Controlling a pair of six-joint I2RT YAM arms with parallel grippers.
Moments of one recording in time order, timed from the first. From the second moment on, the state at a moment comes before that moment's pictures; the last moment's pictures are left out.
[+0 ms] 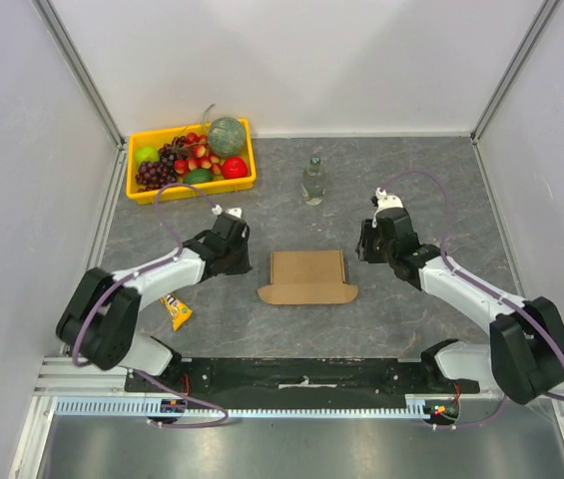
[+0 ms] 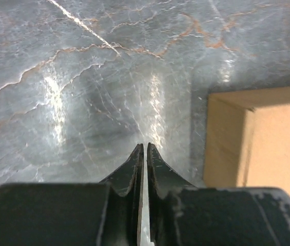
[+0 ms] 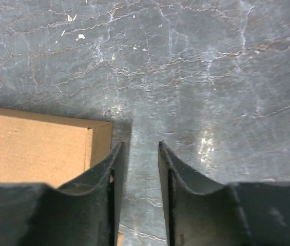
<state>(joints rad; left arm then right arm) -0.55 1.49 0.76 -0.24 -0.08 -0.55 0.44 1.29 0.67 -0.12 0.09 0.37</state>
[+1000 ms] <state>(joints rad) -0.56 1.05 0.57 -0.08 0.16 -0.56 0.45 1.02 0.58 -0.09 -0.09 0.37</state>
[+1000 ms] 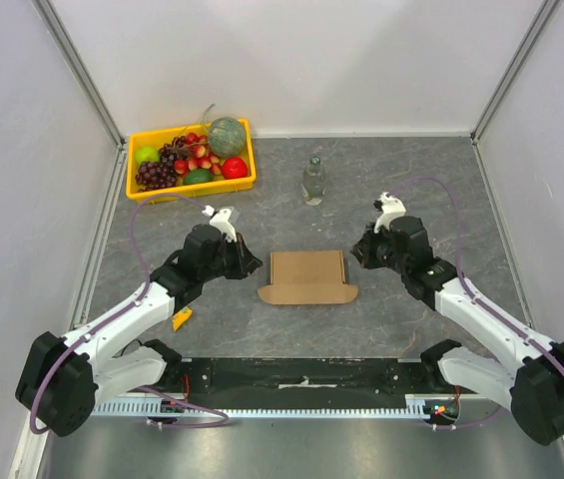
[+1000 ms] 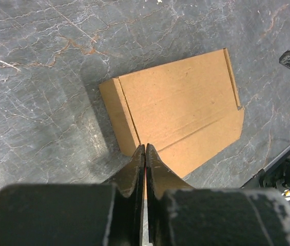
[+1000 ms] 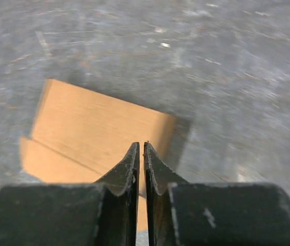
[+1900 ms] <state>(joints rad) -0.56 1.01 0.47 -0.09 0.14 -0.59 0.75 1.46 0.72 0.06 -0.12 0.38</state>
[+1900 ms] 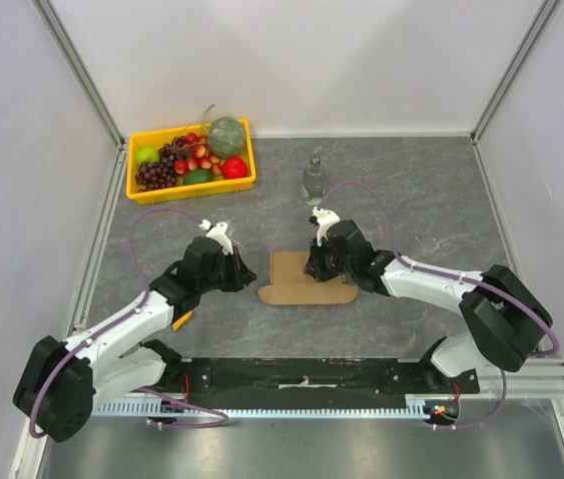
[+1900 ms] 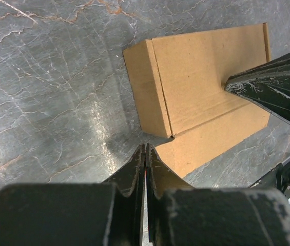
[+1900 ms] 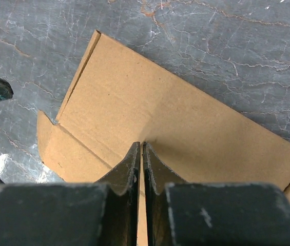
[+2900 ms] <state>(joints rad) -0.57 1.05 0.47 -0.10 0.19 -0.59 0.76 1.10 0.76 -0.23 0.08 0.37</state>
